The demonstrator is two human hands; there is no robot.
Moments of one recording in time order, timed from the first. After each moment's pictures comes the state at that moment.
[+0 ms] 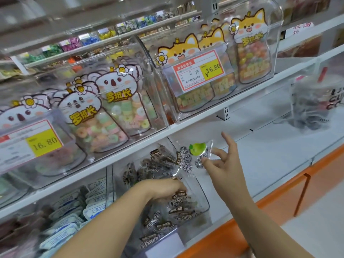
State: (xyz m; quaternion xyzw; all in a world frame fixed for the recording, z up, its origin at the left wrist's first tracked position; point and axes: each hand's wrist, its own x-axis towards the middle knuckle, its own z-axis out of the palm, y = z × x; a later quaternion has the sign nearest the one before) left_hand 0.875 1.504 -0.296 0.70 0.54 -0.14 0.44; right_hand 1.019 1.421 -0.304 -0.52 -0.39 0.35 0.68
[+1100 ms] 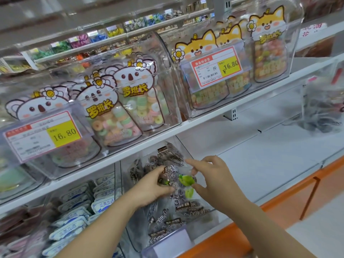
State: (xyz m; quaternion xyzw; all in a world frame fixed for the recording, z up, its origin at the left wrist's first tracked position) left_hand 0.814 1.501 -0.305 0.74 0.50 0.13 0.42; right_hand 1.005 1.434 -0.329 -0.59 -0.71 0.09 0.38
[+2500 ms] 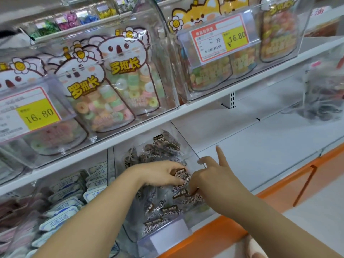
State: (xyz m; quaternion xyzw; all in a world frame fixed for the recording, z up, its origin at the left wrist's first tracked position) left_hand 0.848 1.513 -0.287 0.82 0.44 -0.19 0.31; right_hand 0.996 1.412 -0.307 -0.62 -0.79 0.03 0.04
